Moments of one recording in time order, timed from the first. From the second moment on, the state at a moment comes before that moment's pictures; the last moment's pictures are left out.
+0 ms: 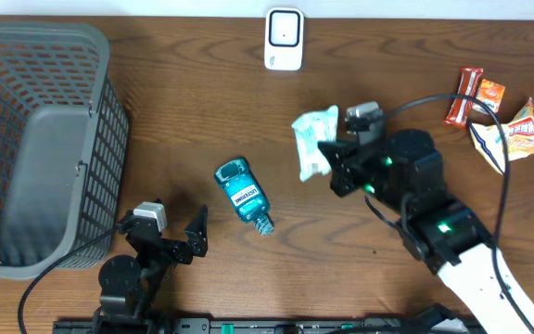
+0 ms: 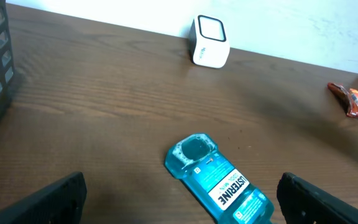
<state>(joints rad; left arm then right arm) -0.11 0.01 0.11 -0.37 0.21 -0.25 0.48 1.08 0.88 -0.29 -0.19 0.23</state>
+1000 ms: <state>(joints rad) -0.11 0.01 0.11 -0.37 0.21 -0.25 0.68 1.99 0.99 0.96 0.65 -0.73</state>
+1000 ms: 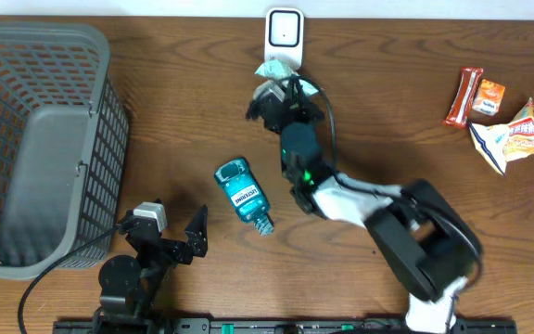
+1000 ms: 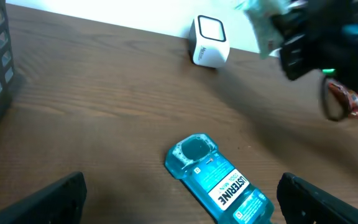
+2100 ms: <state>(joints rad) -0.11 0.01 0.11 -0.37 0.21 -0.25 0.53 2.59 1.87 0.70 0.64 -1.14</state>
